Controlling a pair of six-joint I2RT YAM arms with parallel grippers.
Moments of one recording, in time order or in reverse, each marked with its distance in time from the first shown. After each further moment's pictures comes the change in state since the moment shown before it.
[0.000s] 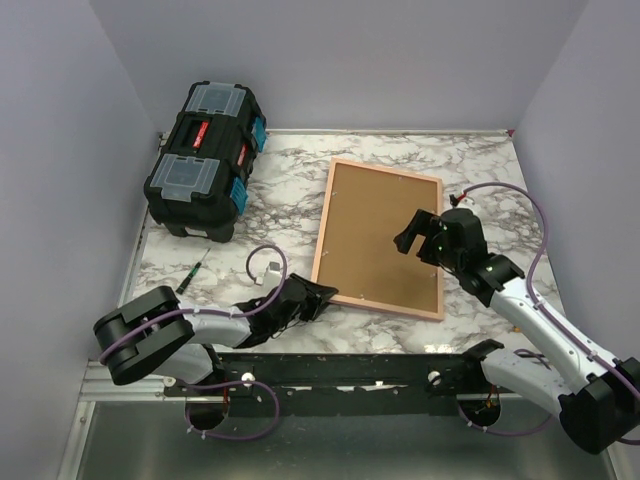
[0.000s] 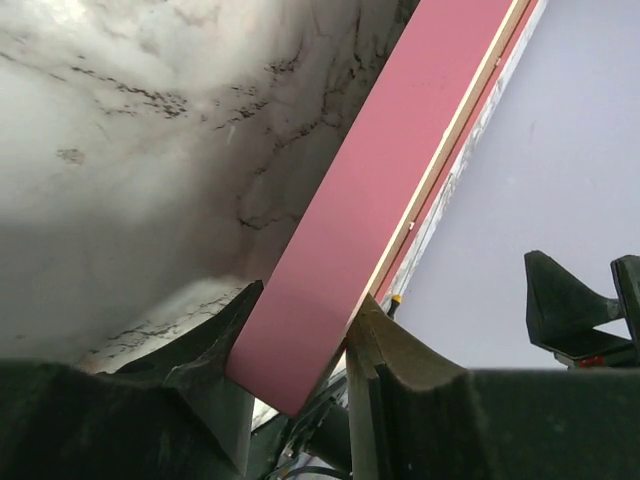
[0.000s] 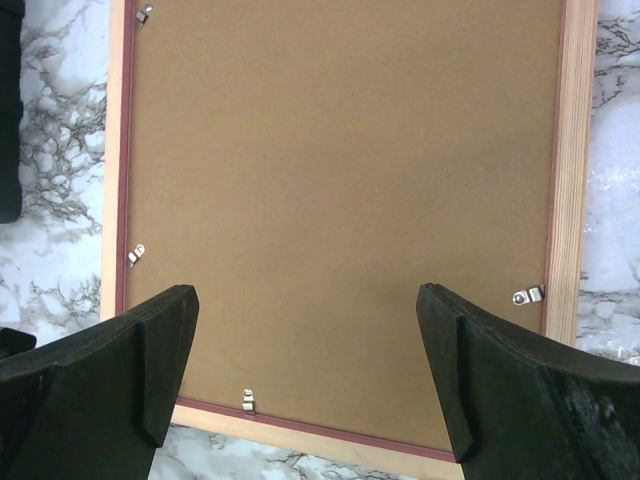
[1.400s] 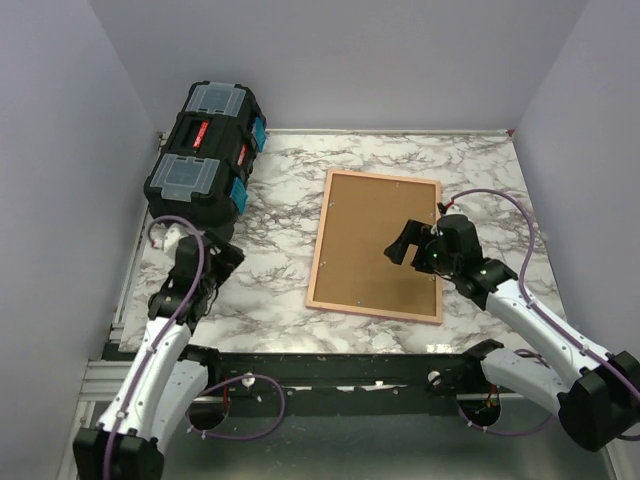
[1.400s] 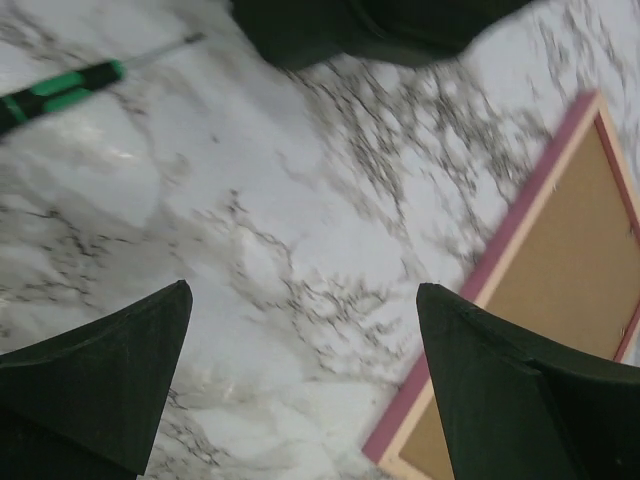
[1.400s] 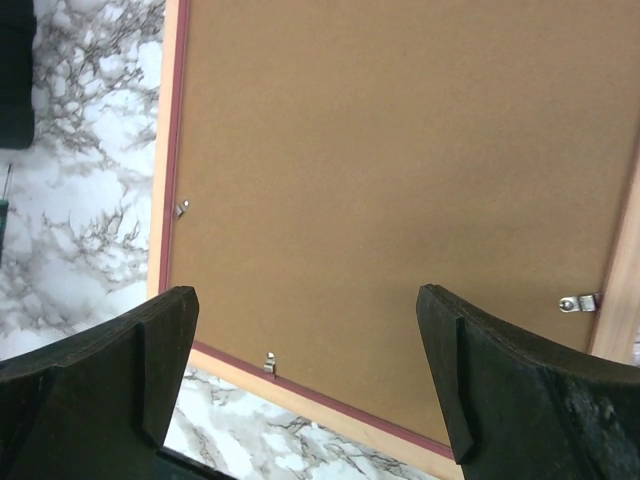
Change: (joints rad) left arm 0.720 -0.616 0.282 -0.968 0.060 0.868; right arm 0.000 0.016 -0.072 0.061 -0.147 -0.024
